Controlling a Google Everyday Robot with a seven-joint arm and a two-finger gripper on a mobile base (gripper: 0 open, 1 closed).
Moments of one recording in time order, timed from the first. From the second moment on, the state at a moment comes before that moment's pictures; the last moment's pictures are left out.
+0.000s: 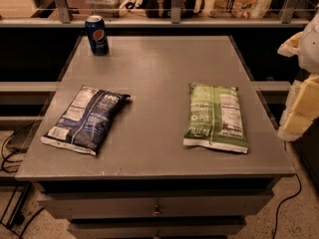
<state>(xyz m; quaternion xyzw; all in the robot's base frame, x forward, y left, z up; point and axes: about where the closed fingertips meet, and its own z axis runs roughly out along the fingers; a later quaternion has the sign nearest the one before) 0.438 -0.217 0.976 -0.60 0.78 -0.03 0.16</state>
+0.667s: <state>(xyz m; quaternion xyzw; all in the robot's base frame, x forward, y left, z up) 0.452 -0.206 0.970 -0.60 0.78 -0.01 0.19</state>
